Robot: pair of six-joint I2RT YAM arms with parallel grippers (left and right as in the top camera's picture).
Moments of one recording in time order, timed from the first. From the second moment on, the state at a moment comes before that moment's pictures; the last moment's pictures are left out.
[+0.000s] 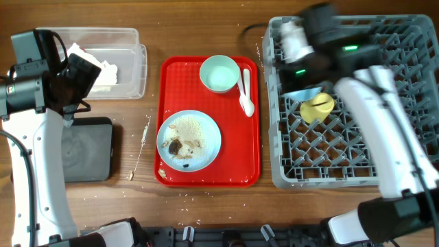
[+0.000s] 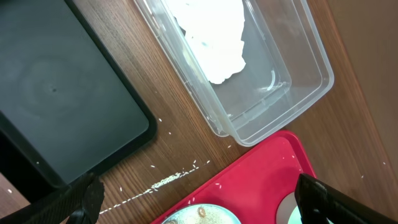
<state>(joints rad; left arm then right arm) 0.22 1.43 1.51 -1.15 -0.08 -0.83 0.24 1.65 1.73 -1.26 -0.20 0.05</state>
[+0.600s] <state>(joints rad) 0.22 1.43 1.51 -1.15 -0.08 -0.83 -0.49 1.87 1.59 -1.14 -1.21 -0.27</state>
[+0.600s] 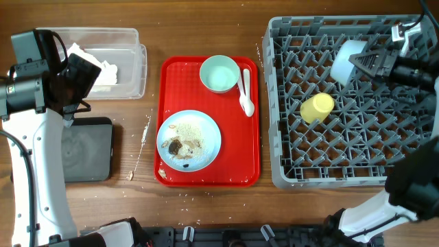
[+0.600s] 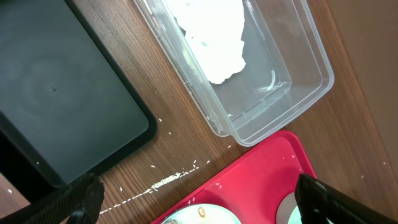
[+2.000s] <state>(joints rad) 0.22 1.43 1.51 -1.15 -0.08 -0.83 -0.52 1.65 1.58 -1.15 -0.49 0.27</state>
